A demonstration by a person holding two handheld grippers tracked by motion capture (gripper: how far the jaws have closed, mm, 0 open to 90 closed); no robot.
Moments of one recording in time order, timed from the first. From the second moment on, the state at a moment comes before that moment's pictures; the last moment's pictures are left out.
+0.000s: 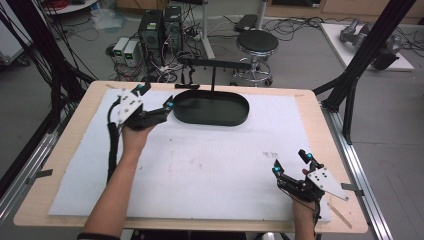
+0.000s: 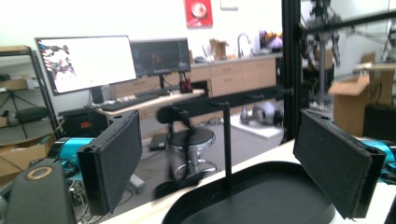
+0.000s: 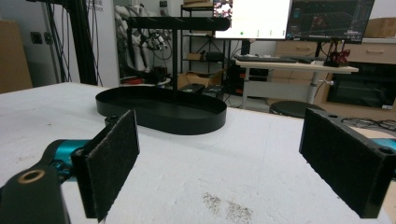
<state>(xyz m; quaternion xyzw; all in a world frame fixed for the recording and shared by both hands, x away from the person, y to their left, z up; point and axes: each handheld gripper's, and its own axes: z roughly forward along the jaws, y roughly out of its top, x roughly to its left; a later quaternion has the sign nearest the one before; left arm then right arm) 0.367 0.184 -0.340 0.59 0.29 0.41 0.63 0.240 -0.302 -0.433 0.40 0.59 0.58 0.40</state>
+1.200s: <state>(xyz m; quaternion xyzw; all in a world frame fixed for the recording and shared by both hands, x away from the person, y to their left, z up) 0.241 0.338 -0.426 0.54 0.38 0.44 0.61 0.233 -0.313 -0.424 0.41 0.56 0.59 0.41</state>
